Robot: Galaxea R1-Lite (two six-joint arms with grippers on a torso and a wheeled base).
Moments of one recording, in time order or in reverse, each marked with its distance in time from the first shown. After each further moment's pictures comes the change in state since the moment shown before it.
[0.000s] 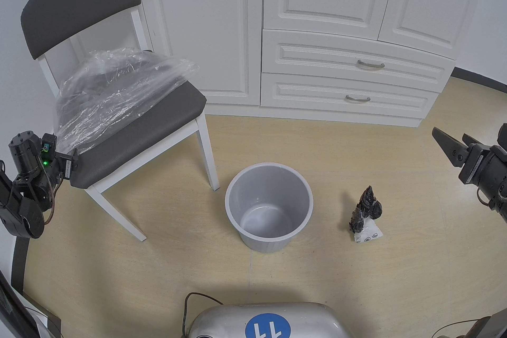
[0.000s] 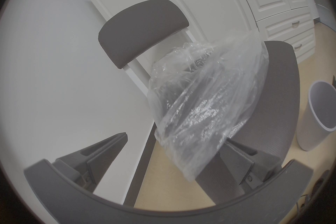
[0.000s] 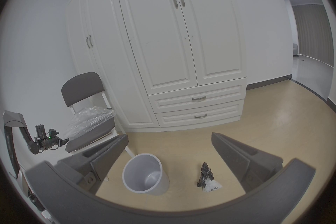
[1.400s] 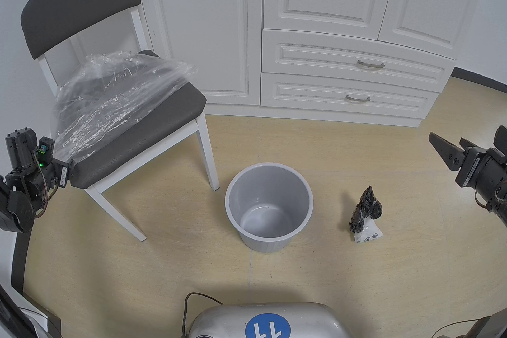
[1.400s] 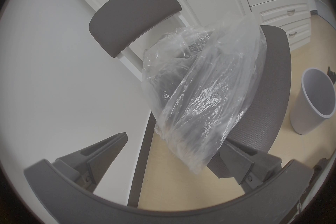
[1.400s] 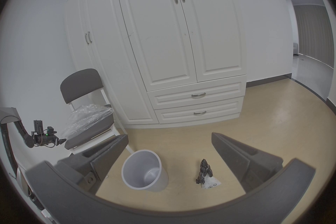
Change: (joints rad) left arm 0.013 -0.101 -0.025 0.280 0.004 0.027; right arm 0.000 0.011 -0.005 0.028 0.000 0.002
